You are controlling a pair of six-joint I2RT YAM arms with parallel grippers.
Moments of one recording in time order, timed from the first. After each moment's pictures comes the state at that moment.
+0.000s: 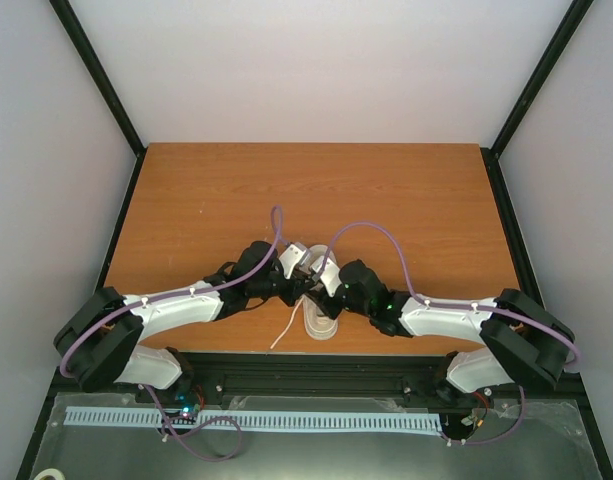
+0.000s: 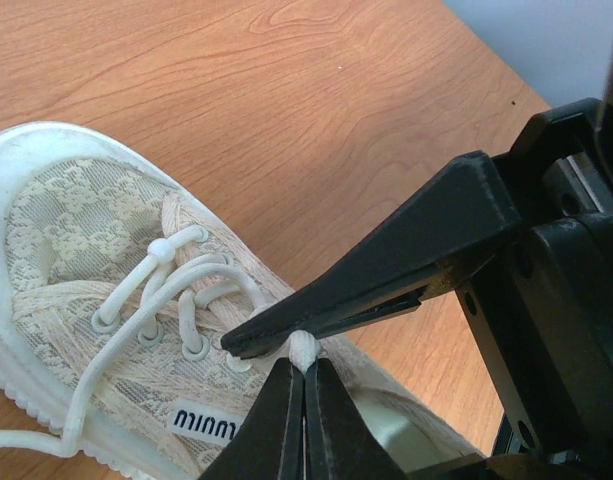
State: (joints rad) left arm -0.79 1.35 0.58 0.19 0.35 -0.30; right arm 0.92 1.37 0.51 0.30 -0.06 -0.04
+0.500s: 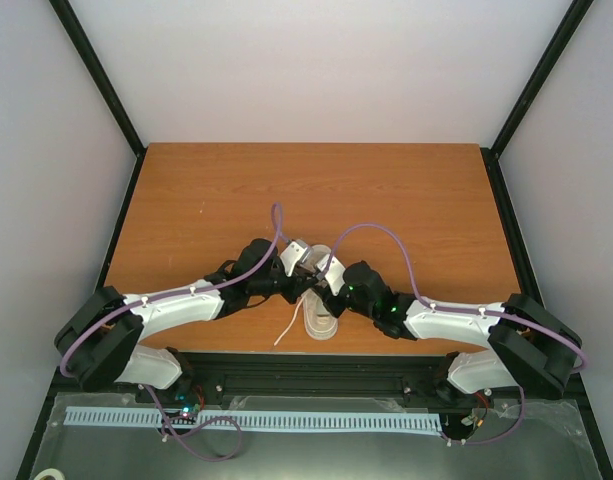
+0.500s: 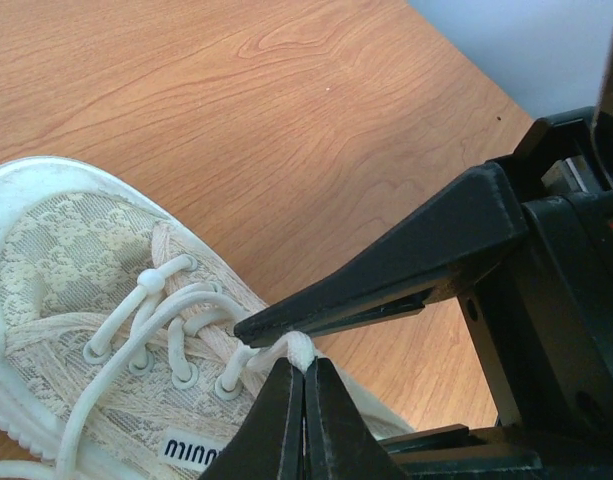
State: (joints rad) left arm -0.79 1.36 0.60 0.21 0.36 -0.30; right arm 0.93 1.32 0.49 0.31 0.04 -0.04
